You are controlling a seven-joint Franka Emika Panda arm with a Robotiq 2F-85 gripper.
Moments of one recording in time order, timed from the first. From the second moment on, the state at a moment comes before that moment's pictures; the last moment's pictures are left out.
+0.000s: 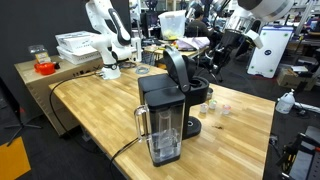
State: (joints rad) arm 0.00 0.01 -0.02 -2.22 0.53 2.25 -0.41
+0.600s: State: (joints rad) arm 0.03 0.00 0.02 -2.13 0.63 2.25 -0.46
